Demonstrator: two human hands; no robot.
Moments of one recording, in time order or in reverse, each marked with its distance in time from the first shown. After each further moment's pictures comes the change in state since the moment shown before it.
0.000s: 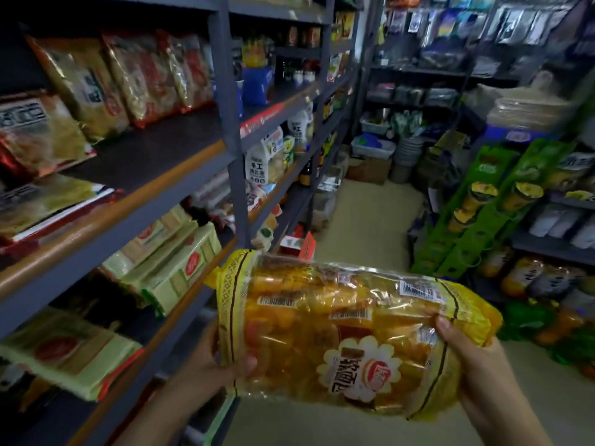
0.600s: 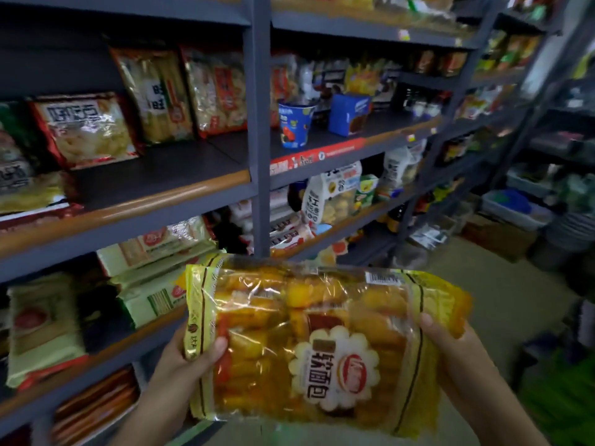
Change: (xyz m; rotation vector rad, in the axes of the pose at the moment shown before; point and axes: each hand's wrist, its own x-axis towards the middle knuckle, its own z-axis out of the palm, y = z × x) left_hand 0.137 0.043 0.111 -0.343 0.673 0.026; right_hand 0.320 -0.080 0.044 -0.284 -0.605 0.148
